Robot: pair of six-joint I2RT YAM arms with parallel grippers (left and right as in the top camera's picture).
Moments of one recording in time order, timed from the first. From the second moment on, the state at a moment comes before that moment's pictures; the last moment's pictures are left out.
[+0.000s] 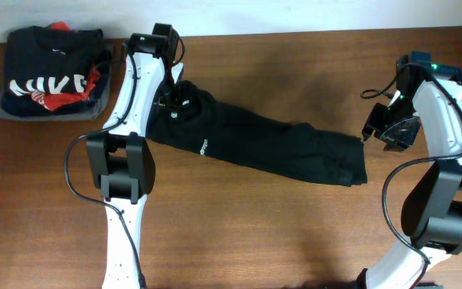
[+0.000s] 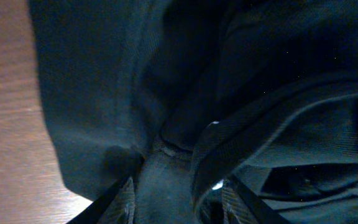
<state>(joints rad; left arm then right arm) -0.18 2.54 2.42 -1.43 -0.08 0.03 -0.23 1.94 1.65 -1.30 -0.03 0.34</state>
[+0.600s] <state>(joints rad) -0.18 2.54 2.40 -1.44 -0.17 0.04 -0.23 1.94 1.65 -1.30 -0.03 0.34</state>
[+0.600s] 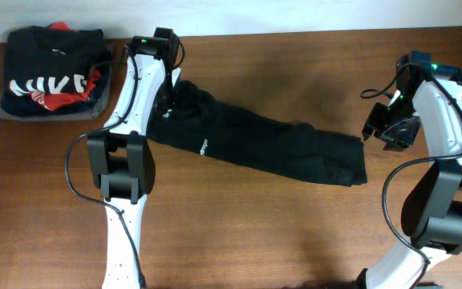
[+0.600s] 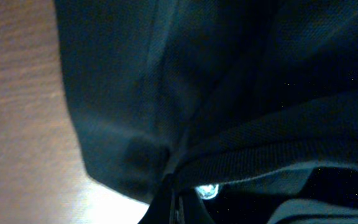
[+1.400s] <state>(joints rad) -0.16 2.53 2.46 -1.55 -0.42 -0.03 -0.23 1.94 1.65 -1.30 -0.03 0.34</state>
